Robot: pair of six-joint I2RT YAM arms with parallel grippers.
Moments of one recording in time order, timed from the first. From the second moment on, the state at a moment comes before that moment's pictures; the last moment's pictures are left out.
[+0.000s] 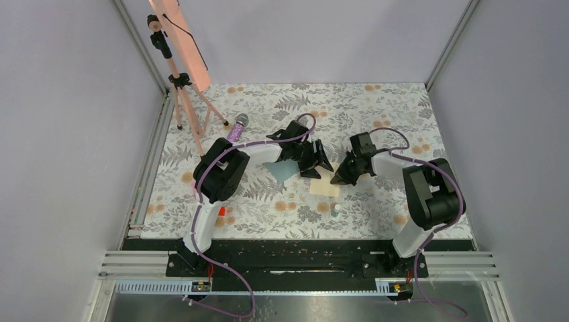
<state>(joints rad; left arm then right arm) -0.68 2.20 1.48 -0.16 0.60 -0.97 0.28 1.71 0.88 -0.30 -0.26 0.89</state>
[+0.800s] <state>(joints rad) -0.66 2.20 1.46 -0.12 0.61 -1.00 0.29 1.80 1.11 -0.51 -0.23 0.83</state>
